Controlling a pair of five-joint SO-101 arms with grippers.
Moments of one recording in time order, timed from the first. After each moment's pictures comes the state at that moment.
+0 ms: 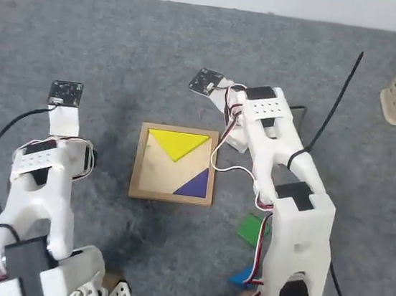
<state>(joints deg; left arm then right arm) -28.3 -13.4 56.5 39.8 -13.0 -19.2 33.0 -10.5 68.6 45.3</state>
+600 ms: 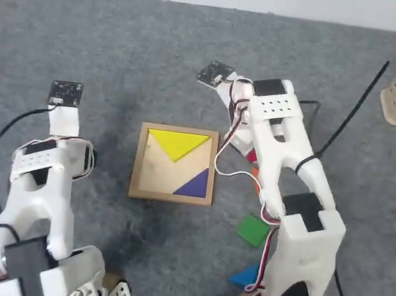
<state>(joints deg) -28.3 -13.4 56.5 39.8 -13.0 -19.2 22.9 -9.2 78.6 37.8</state>
